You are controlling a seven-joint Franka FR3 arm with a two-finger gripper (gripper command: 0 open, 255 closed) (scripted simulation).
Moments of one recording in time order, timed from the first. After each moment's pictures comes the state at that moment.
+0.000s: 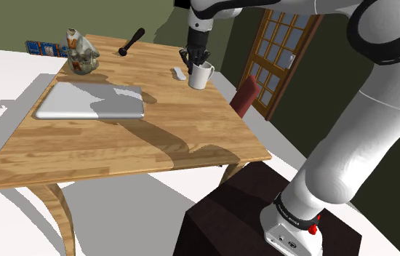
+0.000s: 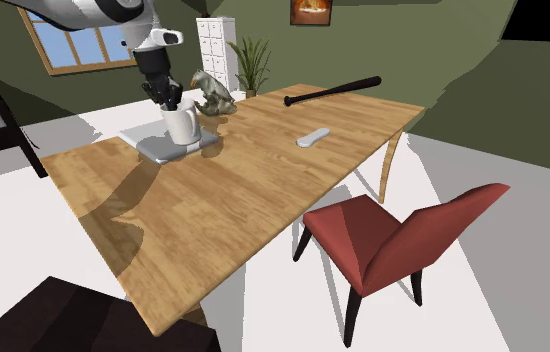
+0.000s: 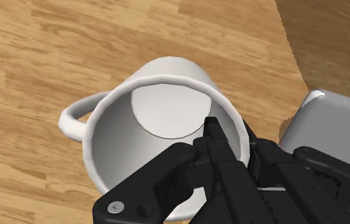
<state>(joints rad) 0.09 0.03 -0.04 -1.80 -0.08 1.89 0.28</state>
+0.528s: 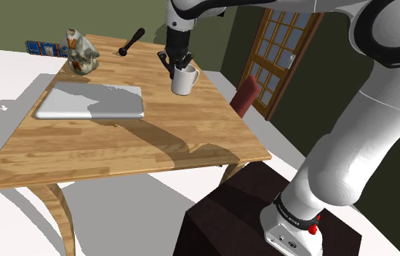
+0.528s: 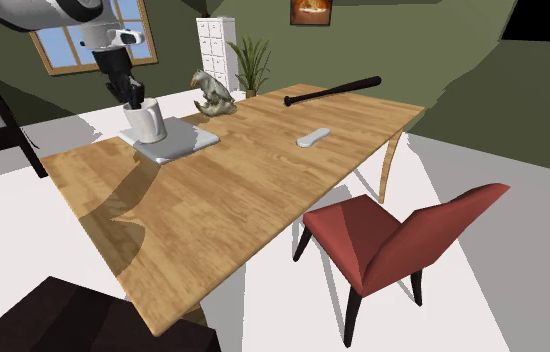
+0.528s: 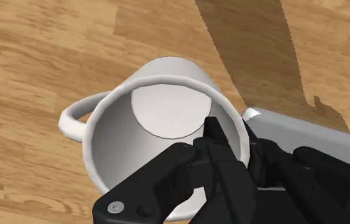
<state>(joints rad) 0.19 0.03 0.05 -1.80 -0.09 1.88 0.47</state>
